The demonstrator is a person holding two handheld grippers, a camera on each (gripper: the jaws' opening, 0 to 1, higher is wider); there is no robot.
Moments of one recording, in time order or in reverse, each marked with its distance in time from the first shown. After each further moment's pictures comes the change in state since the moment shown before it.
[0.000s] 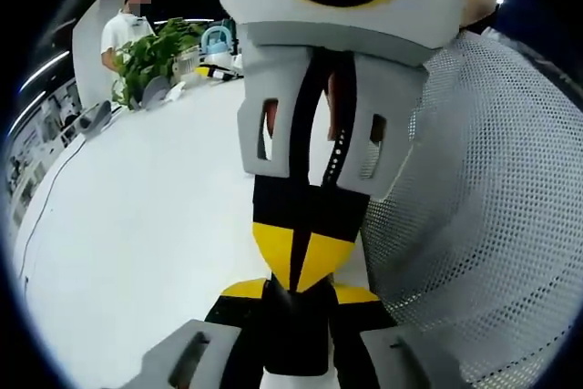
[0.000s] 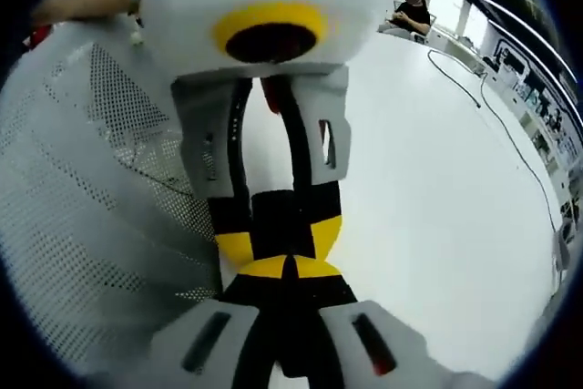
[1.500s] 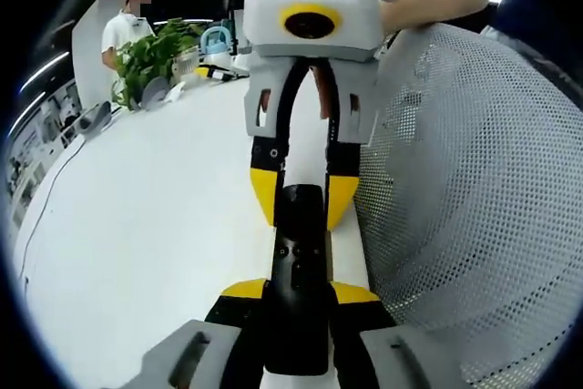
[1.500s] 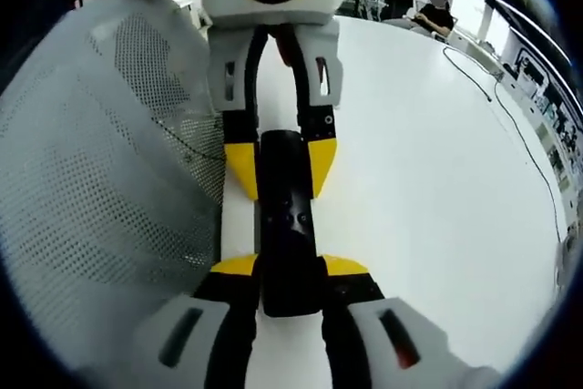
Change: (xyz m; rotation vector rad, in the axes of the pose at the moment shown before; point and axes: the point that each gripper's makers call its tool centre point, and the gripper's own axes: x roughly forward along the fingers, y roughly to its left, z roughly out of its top) left arm 0.000 0.000 0.000 0.004 -0.002 0.001; right arm -0.023 -0.008 -0.053 -0.161 0.078 0.071
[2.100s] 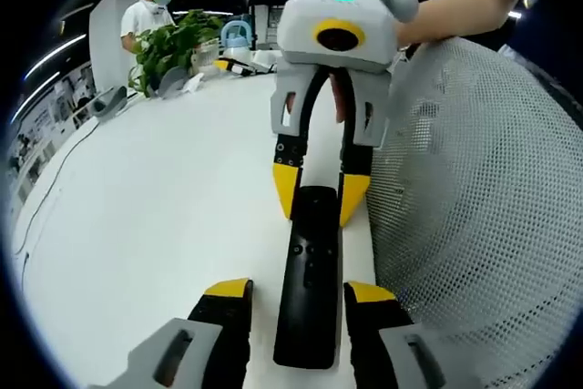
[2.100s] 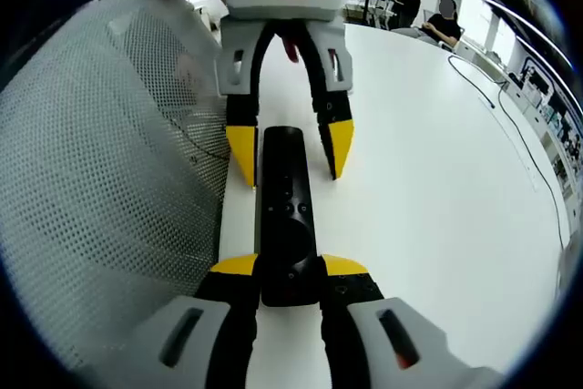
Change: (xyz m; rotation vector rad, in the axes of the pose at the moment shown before) left arm -0.016 0.018 0.006 -0.125 -0.030 0.089; right arm -0.002 -0.001 -0.003 -0.017 -0.039 0.009
